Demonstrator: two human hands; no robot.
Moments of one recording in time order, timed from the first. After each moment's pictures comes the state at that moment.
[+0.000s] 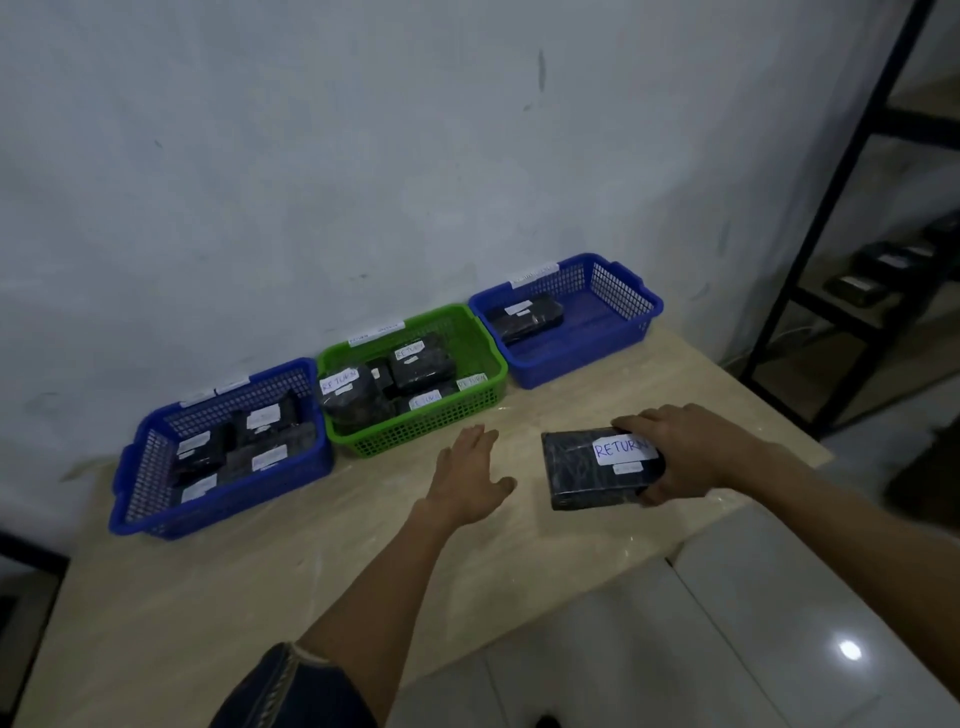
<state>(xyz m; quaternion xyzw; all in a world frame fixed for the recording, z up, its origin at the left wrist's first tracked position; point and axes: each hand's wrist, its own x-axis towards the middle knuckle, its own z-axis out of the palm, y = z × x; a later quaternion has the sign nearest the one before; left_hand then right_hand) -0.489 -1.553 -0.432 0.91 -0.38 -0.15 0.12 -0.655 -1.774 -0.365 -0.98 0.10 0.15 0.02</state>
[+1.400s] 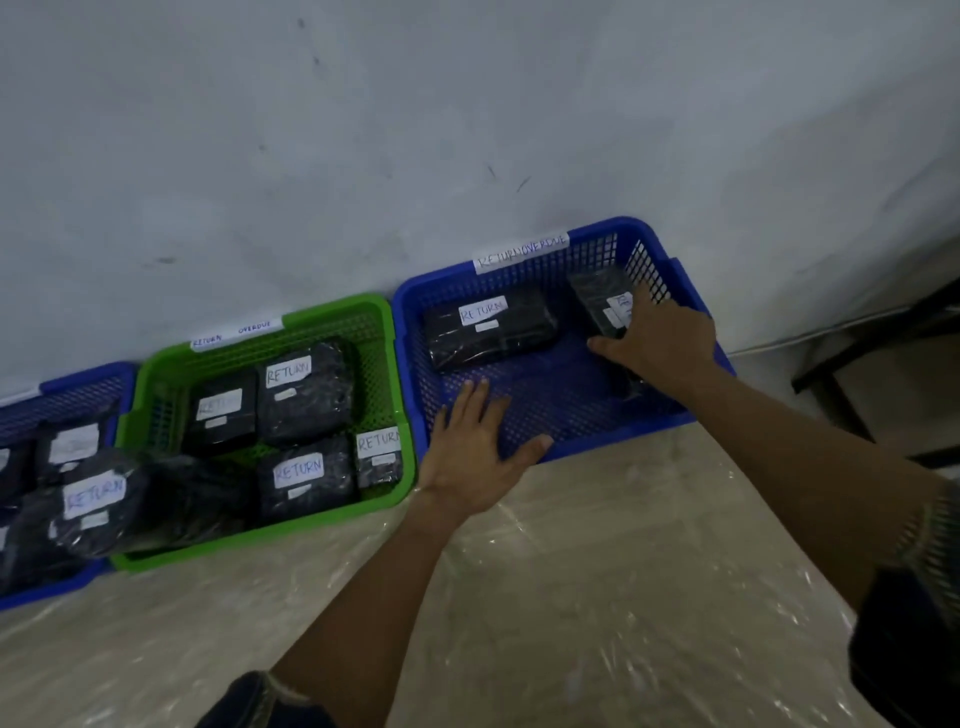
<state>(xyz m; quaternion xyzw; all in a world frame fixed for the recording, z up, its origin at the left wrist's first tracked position) -0.316 -1.827 -0.521 0.93 -0.28 -0.20 0.10 -0.326 -2.077 -0.500 -0.96 0.27 0.08 0.05</state>
